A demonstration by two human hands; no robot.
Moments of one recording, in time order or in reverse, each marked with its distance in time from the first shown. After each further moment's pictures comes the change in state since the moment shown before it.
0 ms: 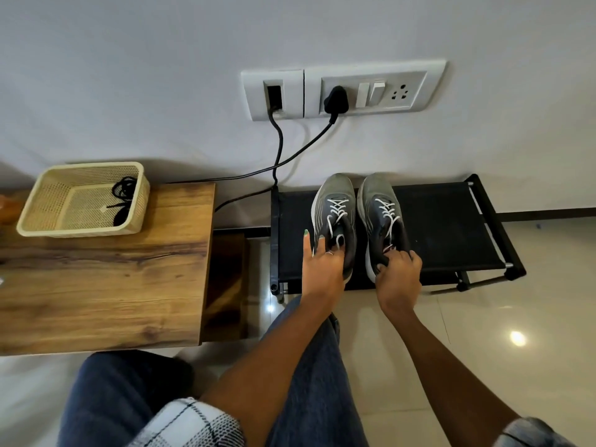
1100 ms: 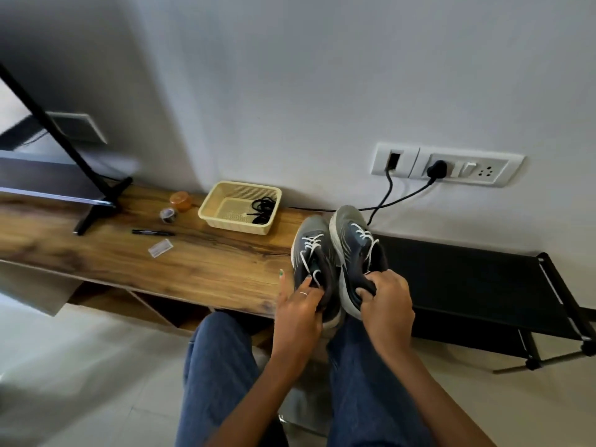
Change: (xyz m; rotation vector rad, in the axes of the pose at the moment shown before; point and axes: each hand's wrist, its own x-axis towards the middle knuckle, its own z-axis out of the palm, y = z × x) left_hand -0.214 -0.121 -0.119 -0.164 0.532 -0.142; right_hand -0.210 -0.154 -0.043 0.264 0.034 -0.469
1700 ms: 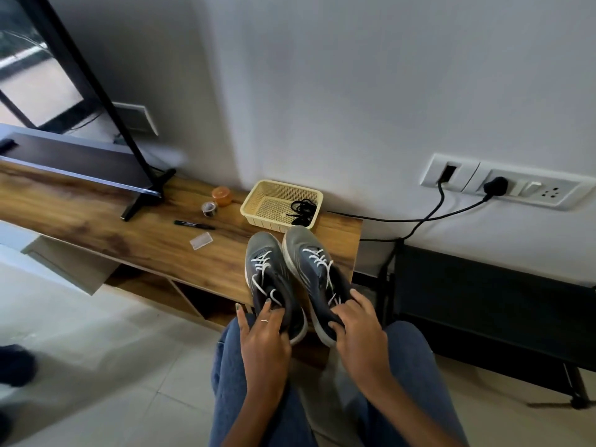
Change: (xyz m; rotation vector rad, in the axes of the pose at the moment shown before) left_hand -0.057 -0.084 -0.046 0.056 0.162 -0.390; right_hand -0.049 -0.045 0.078 -0.056 -0.176 -0.471
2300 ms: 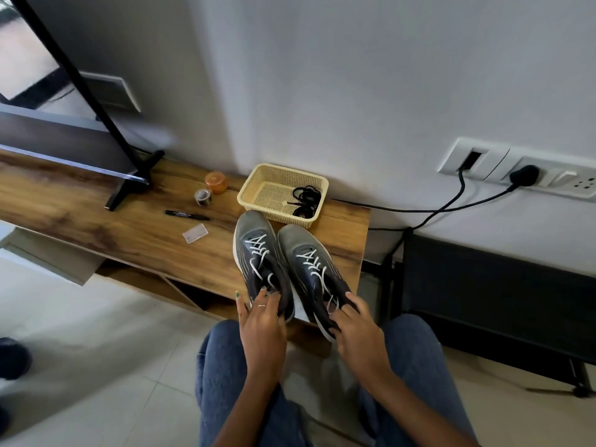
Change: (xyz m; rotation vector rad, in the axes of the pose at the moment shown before) left_hand 0.039 -0.039 0.036 0.125 -0.067 -0.067; right_hand 0.021 0.026 0.047 -0.136 -0.109 -0.119
